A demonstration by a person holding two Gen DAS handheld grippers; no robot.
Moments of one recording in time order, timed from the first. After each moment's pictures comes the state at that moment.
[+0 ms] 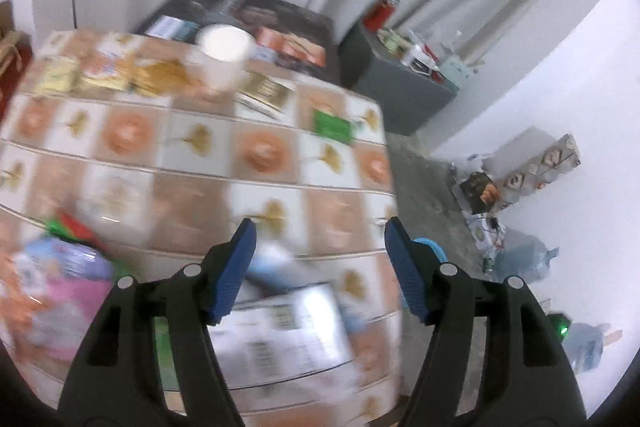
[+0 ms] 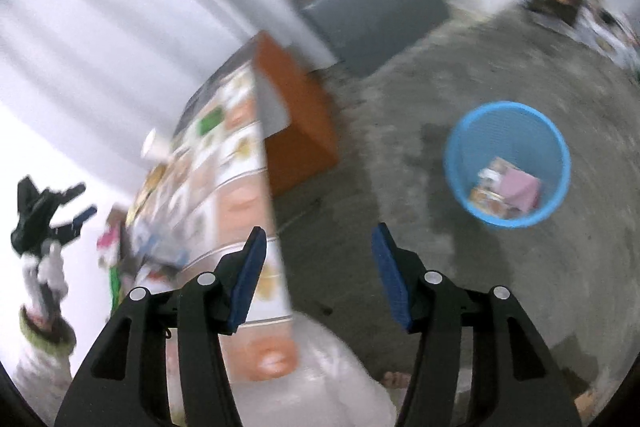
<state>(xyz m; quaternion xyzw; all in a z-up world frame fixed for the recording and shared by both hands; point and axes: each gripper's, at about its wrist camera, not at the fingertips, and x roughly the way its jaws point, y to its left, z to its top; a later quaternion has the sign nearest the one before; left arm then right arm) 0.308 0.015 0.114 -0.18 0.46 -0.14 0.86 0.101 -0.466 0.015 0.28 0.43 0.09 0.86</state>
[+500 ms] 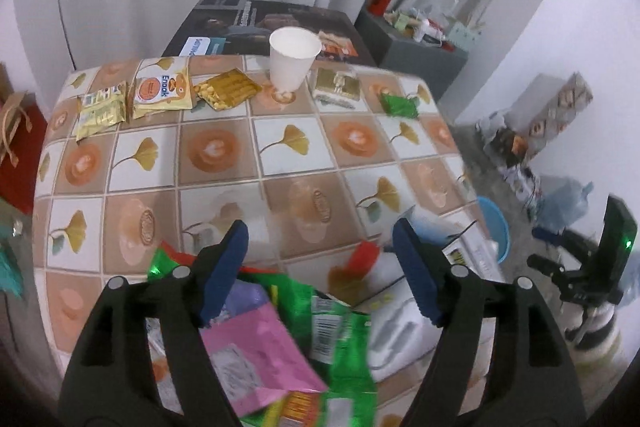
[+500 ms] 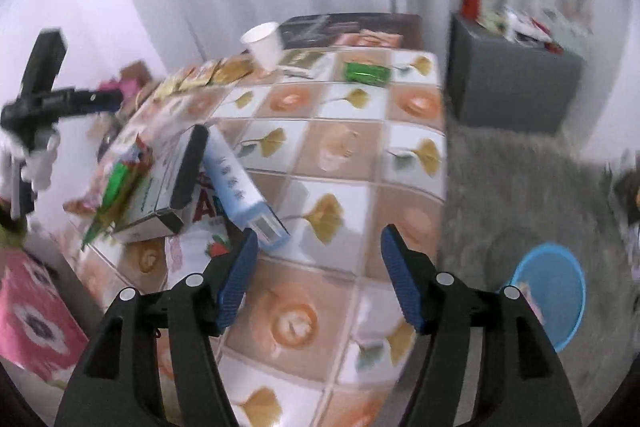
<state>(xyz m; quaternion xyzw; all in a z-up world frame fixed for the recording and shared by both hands) 0.304 0.104 0.071 -0.06 0.46 -0.17 0.87 0.165 -0.255 0.048 -0.01 0.42 0.21 0.88</state>
